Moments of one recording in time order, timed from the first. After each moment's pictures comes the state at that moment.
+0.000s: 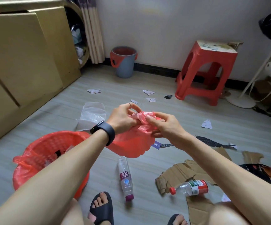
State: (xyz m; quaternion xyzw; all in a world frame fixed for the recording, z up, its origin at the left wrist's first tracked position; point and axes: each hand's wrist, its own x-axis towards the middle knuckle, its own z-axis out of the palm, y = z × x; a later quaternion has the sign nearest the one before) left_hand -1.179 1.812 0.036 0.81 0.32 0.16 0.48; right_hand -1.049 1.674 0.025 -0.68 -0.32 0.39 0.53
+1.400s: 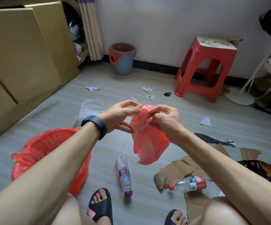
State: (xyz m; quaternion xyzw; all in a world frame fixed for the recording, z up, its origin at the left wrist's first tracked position) left_hand -1.188 1.812 0.052 0.67 0.30 0.04 0.68; right_hand -1.056 1.678 0.033 -0.65 -0.25 0.33 0.63
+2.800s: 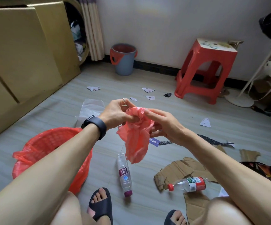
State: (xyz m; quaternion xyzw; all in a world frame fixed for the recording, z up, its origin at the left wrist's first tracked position) left_hand -1.191 1.821 0.041 0.74 0.28 0.17 0.59; right_hand -1.055 1.669 0.037 -0.63 -0.38 0.46 0.50
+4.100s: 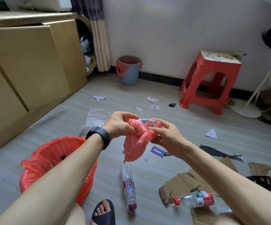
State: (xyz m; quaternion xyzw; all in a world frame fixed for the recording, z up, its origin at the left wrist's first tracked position) left_hand -1.197 1.834 0.036 0.71 0.32 0.14 0.61; right_hand -1.062 1.684 0.027 -0.61 -0.24 0.45 0.60
